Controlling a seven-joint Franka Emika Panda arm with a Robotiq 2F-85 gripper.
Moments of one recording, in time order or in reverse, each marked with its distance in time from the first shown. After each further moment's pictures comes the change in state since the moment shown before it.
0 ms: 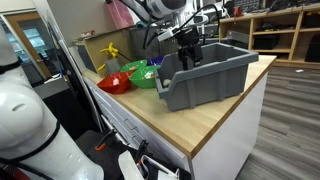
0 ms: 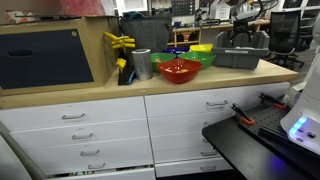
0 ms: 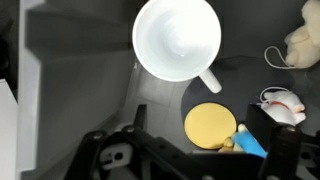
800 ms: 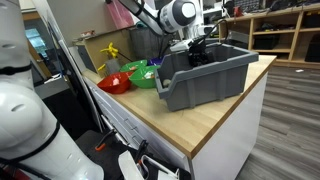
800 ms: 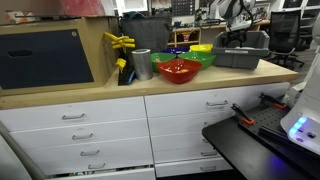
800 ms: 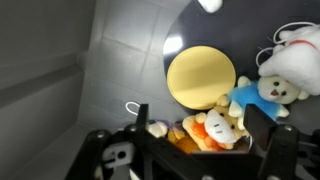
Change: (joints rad) arm -0.007 0.204 -0.004 0.121 0.000 0.200 -0.041
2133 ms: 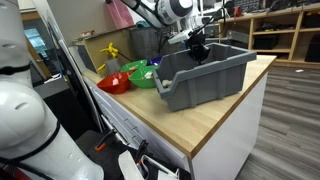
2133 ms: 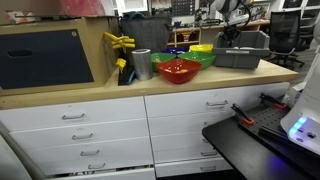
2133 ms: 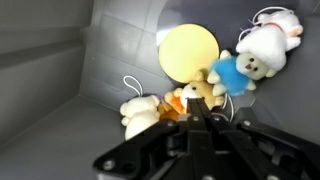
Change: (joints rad) arm 0.036 -0.016 -0.002 0.068 -0.007 -0.053 -0.061
